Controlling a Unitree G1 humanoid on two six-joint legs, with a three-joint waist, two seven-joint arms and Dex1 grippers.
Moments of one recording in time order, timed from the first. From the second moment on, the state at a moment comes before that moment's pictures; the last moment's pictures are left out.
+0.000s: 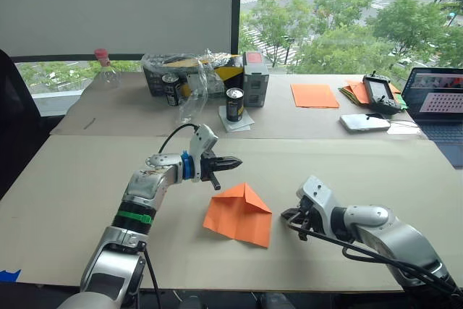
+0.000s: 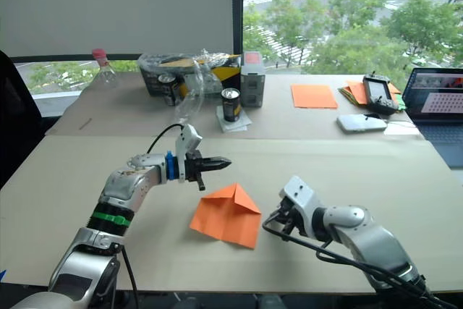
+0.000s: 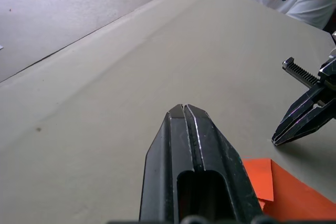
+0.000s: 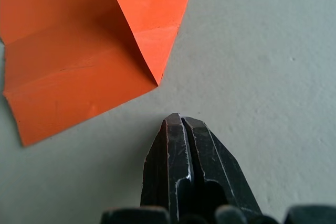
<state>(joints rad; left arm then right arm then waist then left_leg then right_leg) -0.74 0.35 -0.13 0.30 -0.31 0.52 -1.02 -0.20 -0.69 0.14 -0.45 0.30 0.89 0.73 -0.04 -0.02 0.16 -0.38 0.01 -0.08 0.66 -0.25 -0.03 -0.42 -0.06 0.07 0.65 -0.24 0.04</state>
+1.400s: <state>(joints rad) -0.55 0.33 -0.25 0.36 -0.10 0.22 -0.96 -0.32 -0.73 0.27 -0.36 0.27 0.84 0.78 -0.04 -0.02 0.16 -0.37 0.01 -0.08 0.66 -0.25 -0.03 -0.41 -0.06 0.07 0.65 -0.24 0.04</state>
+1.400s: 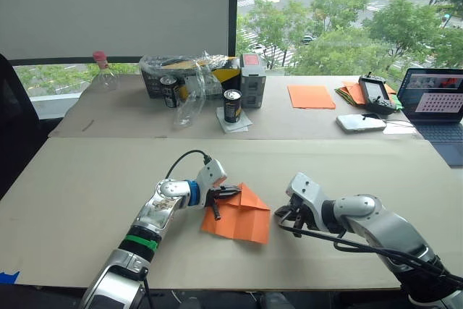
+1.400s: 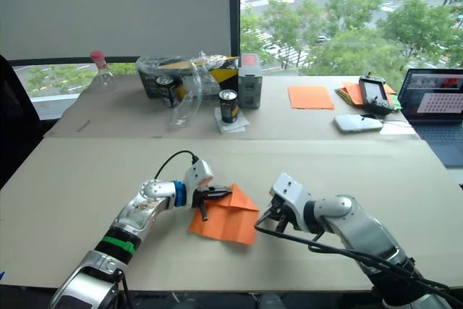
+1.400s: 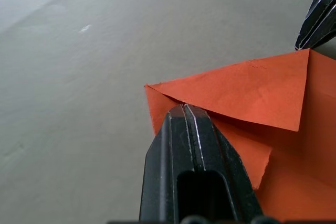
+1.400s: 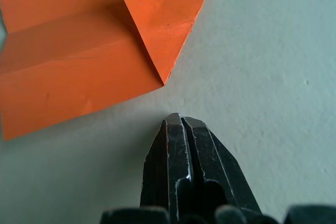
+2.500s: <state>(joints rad) -0.53 0.37 -0.27 0.27 -0.10 0.27 -0.97 -0.44 -0.41 0.25 -0.17 0.32 0.81 0.74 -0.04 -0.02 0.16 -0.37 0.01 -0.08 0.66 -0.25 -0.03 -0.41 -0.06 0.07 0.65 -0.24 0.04</state>
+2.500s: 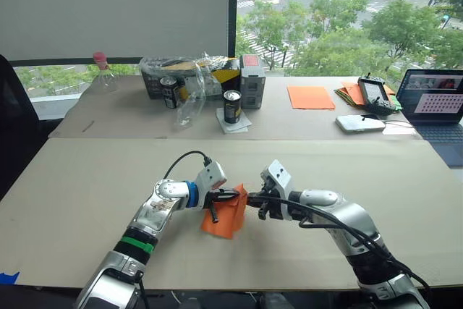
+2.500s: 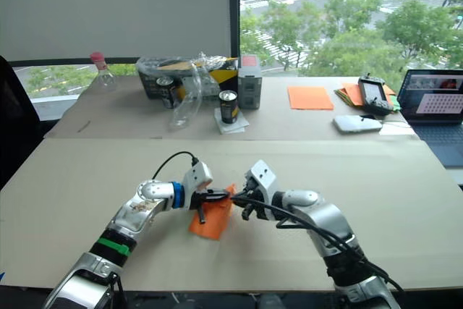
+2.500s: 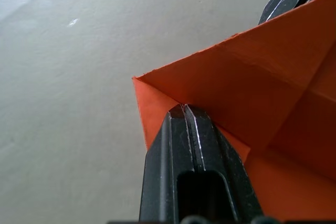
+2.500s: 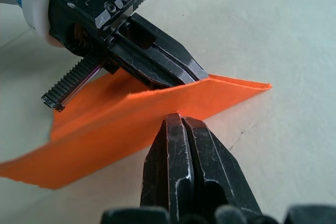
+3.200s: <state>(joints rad) -0.39 0.53 -0.11 0.09 -0.16 0.44 -0.89 -0.54 -0.30 0.33 0.04 0.24 0.72 0.75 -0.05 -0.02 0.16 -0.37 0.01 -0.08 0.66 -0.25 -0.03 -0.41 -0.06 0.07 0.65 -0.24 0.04</state>
